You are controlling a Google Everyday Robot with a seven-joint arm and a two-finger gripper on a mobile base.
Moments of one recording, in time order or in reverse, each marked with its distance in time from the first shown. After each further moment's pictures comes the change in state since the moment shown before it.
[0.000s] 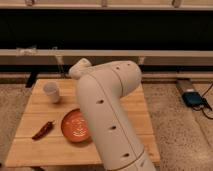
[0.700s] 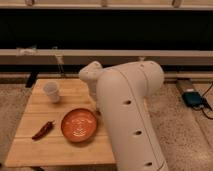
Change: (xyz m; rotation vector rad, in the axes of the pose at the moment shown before) arm 0.064 0.024 0.001 -0.130 -0.002 -0.048
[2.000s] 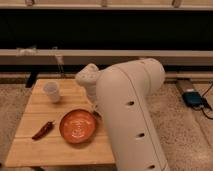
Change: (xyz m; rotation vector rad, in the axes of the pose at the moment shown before) arm -0.012 0.005 -0.006 0.050 -0.048 0.011
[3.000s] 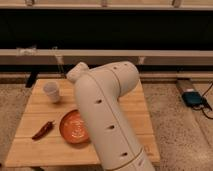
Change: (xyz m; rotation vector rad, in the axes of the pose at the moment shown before) arm -0.021 -0.010 0.021 0.103 0.218 -0.190
